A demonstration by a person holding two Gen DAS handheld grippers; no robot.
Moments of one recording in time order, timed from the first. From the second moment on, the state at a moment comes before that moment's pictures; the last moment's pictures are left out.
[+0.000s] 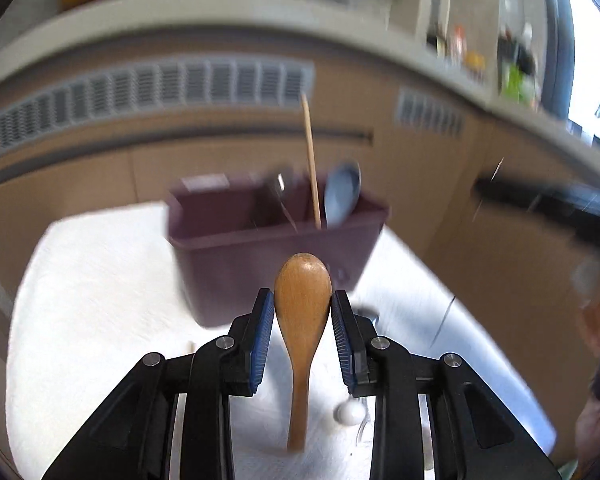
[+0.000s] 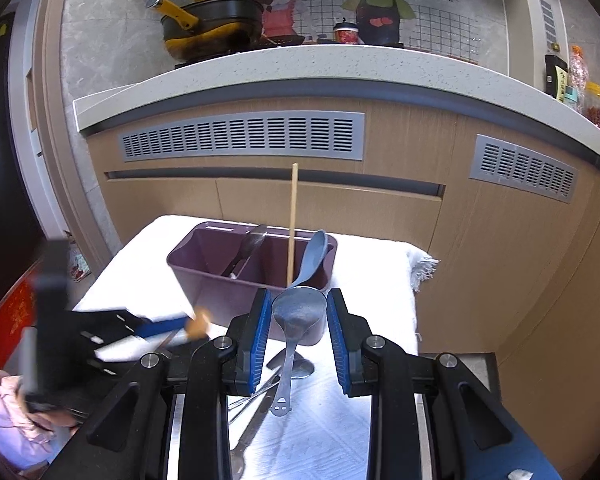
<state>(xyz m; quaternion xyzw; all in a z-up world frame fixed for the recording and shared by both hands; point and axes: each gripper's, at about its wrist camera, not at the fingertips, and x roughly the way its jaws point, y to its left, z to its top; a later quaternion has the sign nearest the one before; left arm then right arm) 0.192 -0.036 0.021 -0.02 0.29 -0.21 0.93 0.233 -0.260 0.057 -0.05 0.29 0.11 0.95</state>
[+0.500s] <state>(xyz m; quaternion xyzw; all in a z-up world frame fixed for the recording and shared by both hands) 0.206 -0.038 0.054 -0.03 0.23 -0.20 0.95 0.234 -0.244 0.057 -0.05 0.29 0.12 0.95</state>
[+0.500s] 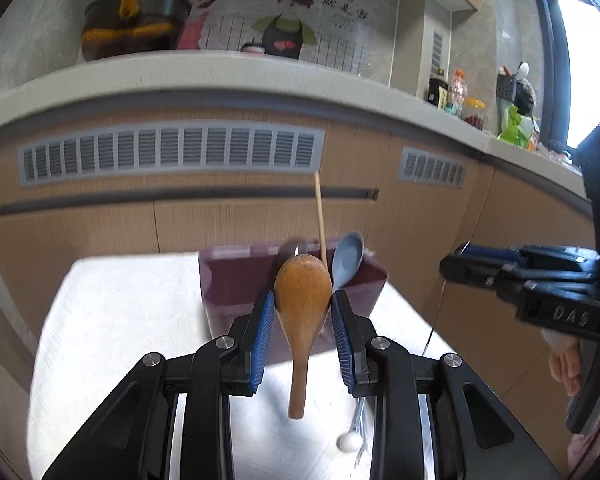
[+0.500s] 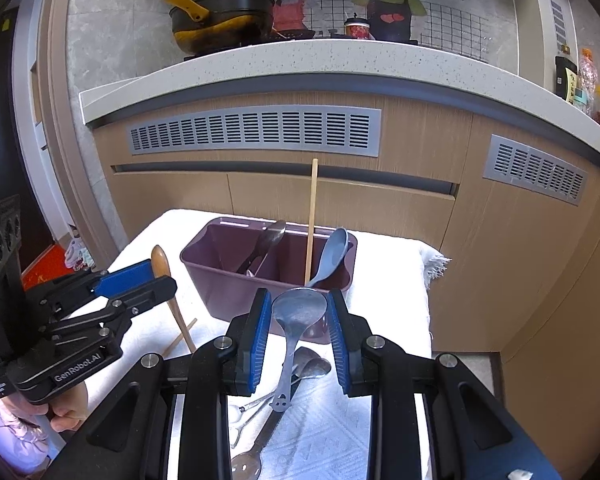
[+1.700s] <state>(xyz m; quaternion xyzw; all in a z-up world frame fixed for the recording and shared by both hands) 0.276 0.019 0.034 -0.08 0.29 -0.11 0.95 0.314 -0.238 0.029 -0.08 0.25 0.04 0.96</state>
